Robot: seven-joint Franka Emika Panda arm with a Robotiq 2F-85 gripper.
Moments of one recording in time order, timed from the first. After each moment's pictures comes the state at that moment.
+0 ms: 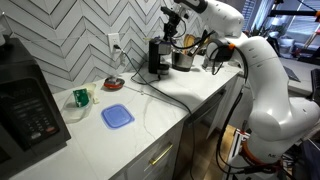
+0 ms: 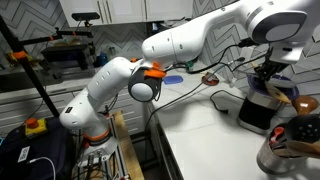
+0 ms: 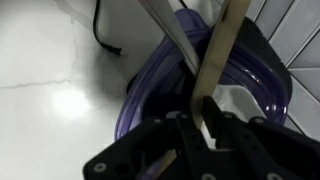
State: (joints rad) arm -0.55 0.82 -0.01 -0.46 0.34 1.50 1.35
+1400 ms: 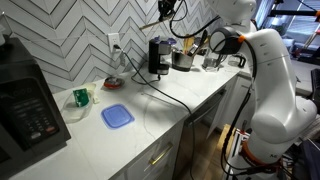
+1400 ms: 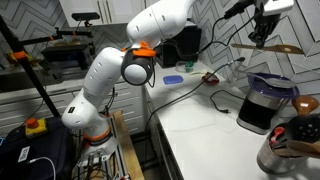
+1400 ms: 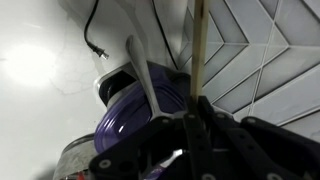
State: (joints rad) arm -0.44 0.65 -0.01 -0.45 0.27 1.50 1.17
